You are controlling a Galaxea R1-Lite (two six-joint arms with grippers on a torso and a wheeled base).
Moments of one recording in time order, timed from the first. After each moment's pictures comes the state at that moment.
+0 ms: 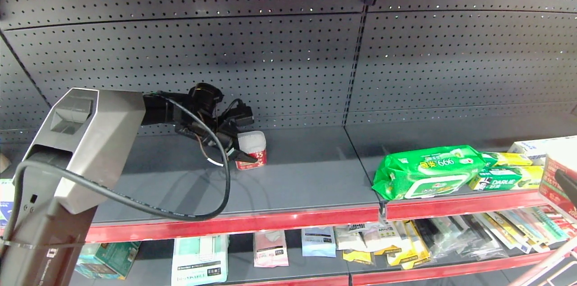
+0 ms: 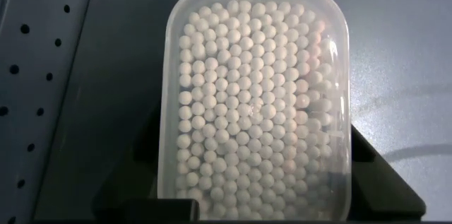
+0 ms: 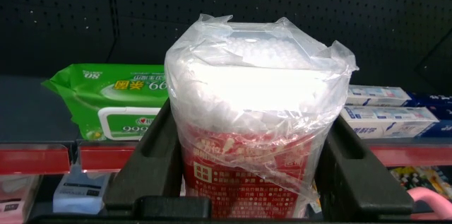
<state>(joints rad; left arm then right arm) -0.21 2.48 -2.00 0.51 -0.63 0.96 -0.15 0.93 -0.08 -0.90 0.05 -0.22</state>
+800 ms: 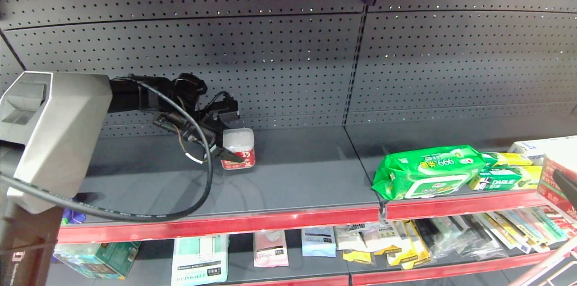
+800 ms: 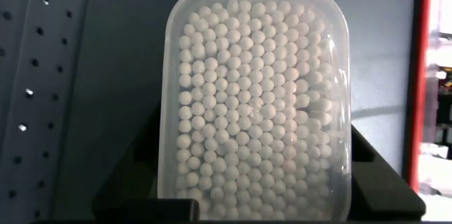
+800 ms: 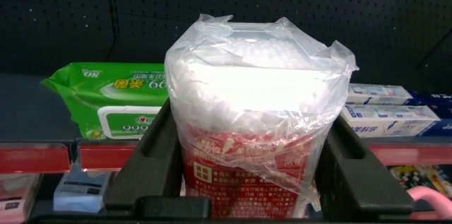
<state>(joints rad) -0.17 2.36 -1.94 0.65 -0.67 1.11 -0.15 0.94 -0.08 -0.90 0.05 -0.22</state>
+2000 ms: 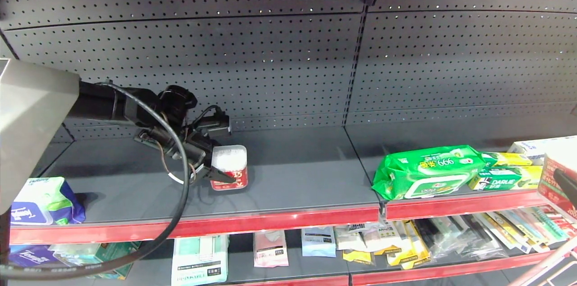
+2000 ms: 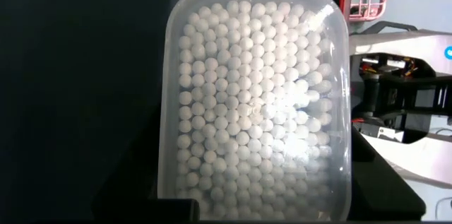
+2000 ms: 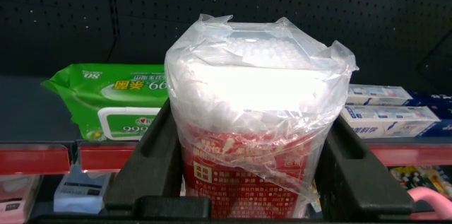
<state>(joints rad) -0.17 2.18 -1.56 0.53 -0.67 1.12 -0.15 0.94 -0.08 -0.90 0.05 -0.22</state>
